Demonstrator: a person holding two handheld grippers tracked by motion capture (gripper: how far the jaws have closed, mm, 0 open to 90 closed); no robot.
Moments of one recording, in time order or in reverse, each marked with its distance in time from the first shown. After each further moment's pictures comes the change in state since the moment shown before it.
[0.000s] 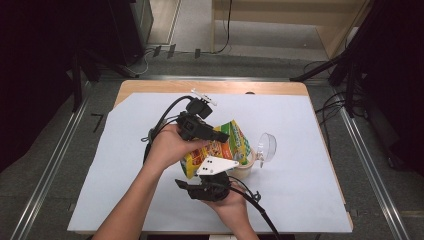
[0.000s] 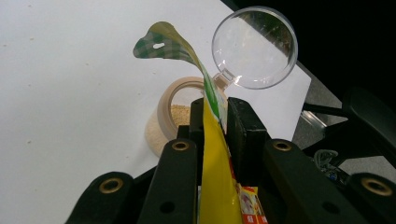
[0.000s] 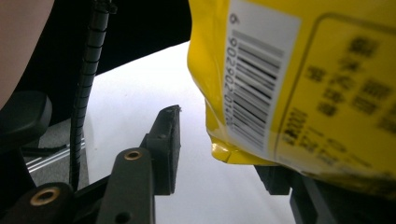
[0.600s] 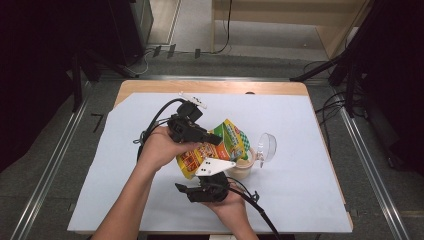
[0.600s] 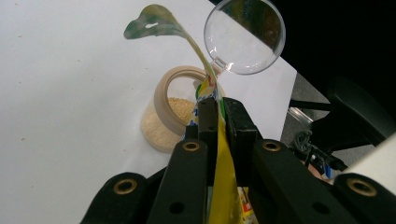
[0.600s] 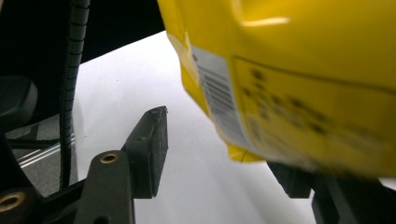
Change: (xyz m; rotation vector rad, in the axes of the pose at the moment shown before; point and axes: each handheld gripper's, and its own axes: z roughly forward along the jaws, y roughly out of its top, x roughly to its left) left arm 0.011 -0.016 -0.011 -0.018 -0.063 0.032; right arm -0.005 -0.012 0.010 0.039 -0.005 0.016
